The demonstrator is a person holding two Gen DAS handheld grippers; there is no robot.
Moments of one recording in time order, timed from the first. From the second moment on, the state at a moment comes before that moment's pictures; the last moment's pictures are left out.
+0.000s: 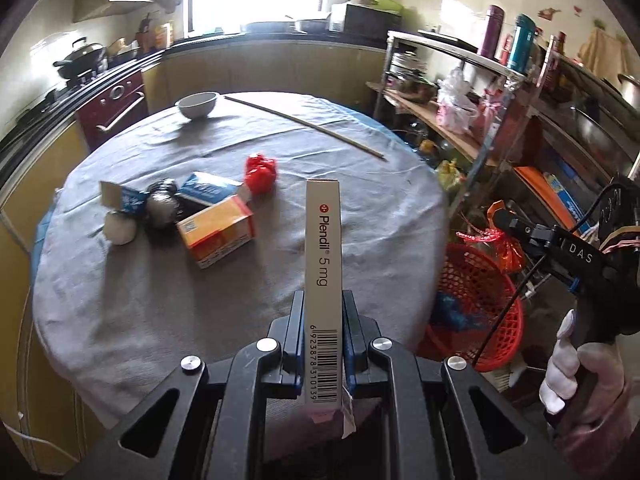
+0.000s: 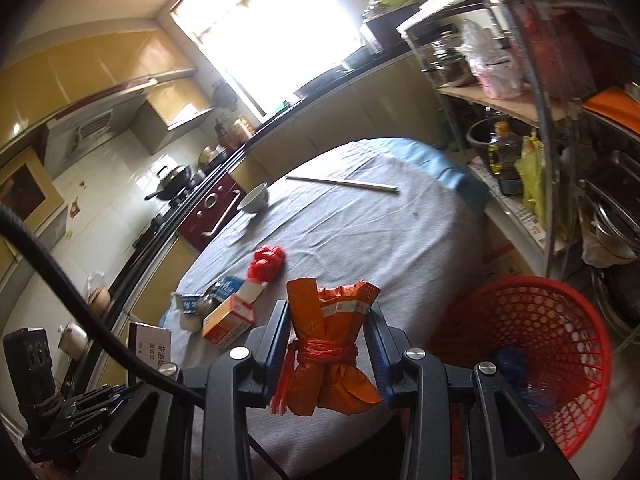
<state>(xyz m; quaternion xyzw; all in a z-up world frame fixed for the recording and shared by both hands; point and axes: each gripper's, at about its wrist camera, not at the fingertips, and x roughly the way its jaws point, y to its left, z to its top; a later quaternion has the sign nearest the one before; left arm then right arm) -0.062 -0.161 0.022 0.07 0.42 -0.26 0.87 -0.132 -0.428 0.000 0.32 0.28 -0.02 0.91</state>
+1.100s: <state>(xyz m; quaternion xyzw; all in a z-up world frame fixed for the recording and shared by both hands) -0.094 -0.299 -0.004 0.17 0.43 -0.41 0.79 -0.212 -0.529 -0.042 0.41 0.25 -0.11 0.87</state>
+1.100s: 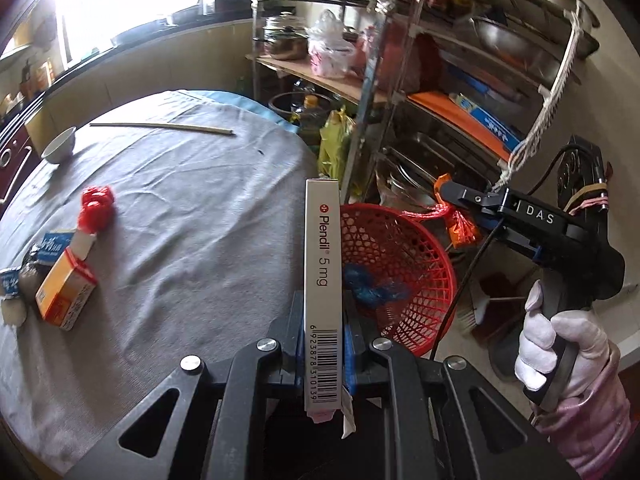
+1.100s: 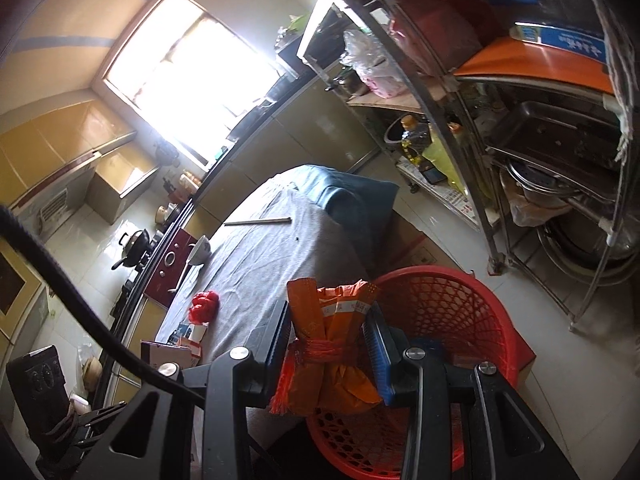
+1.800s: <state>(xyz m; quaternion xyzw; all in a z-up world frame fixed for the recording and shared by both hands) -0.109 -0.374 -0.043 0.22 0.47 -0.46 0.72 -0.230 -0.566 -0.087 0.49 0.25 -0.12 0.83</state>
